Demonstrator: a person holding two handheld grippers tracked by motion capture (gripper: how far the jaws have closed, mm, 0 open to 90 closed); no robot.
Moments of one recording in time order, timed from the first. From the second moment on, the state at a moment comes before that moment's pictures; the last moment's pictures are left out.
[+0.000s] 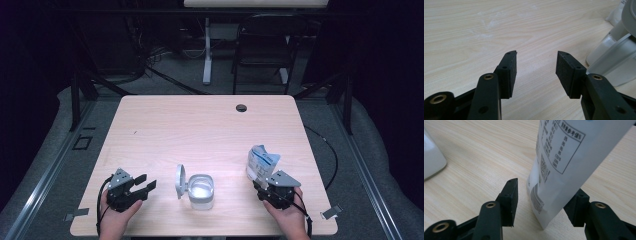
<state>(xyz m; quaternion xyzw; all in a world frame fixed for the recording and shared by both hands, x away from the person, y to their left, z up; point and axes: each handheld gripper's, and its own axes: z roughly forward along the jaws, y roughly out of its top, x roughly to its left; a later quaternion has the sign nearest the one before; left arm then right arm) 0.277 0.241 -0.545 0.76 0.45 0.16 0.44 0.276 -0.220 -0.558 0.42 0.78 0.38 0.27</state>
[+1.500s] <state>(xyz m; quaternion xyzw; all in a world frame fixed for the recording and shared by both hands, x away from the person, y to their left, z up) 0.257 0.207 -0.509 0.78 0.39 0.15 0.46 0.257 -0.228 -0.554 0.43 0.77 0.40 0.26</state>
